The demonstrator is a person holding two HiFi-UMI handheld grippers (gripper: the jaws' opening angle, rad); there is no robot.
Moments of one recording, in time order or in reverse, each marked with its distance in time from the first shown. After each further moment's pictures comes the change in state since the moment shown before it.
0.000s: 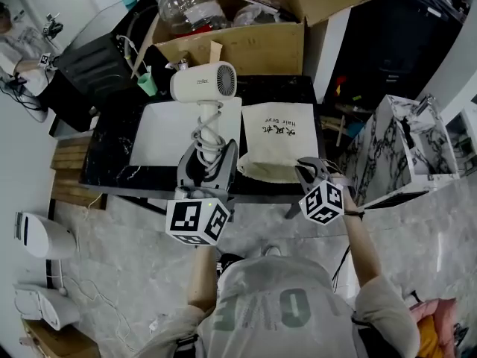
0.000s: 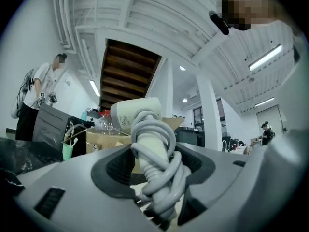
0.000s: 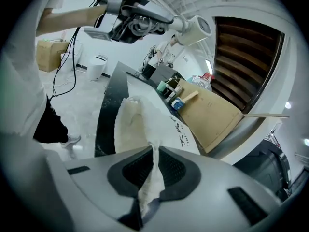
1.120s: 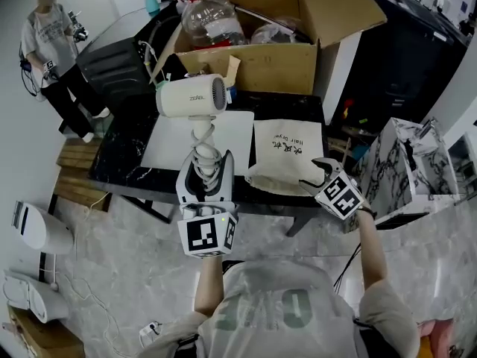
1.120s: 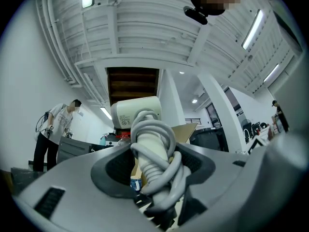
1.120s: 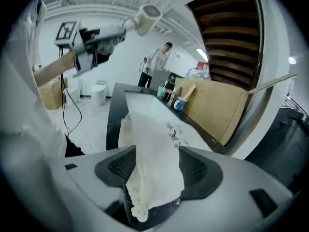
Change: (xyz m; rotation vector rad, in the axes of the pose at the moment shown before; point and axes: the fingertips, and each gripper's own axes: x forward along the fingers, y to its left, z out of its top) left arm -0.045 0.015 0.031 0.213 -0.160 0.222; right arm -0.010 -0.018 0.010 0.277 -0.076 0.227
